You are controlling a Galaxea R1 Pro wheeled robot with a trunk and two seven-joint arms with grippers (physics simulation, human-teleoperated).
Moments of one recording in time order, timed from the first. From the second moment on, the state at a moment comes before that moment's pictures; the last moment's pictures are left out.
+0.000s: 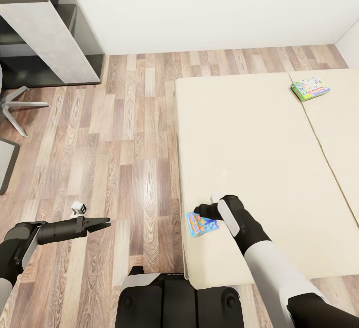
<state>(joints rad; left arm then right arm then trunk) -0.64 0.39 0.18 -0.84 0.07 0.88 -1.57 -0.84 0.11 0.13 -0.78 -0.42 0.85 -0.20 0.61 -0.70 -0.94</state>
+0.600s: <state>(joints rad) -0.64 0.39 0.18 -0.84 0.07 0.88 -1.57 -0.85 0.12 0.13 -0.78 -0.43 0.85 -0.20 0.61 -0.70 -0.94</state>
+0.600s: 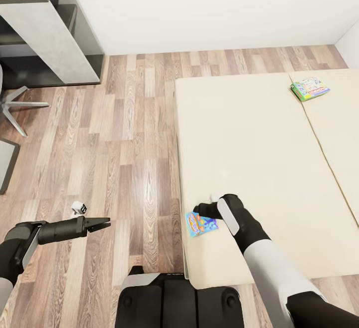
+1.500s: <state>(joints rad) -0.64 0.39 0.18 -0.84 0.07 0.88 -1.57 -0.85 0.14 0.13 -0.78 -0.43 0.86 -0.19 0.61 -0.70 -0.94</state>
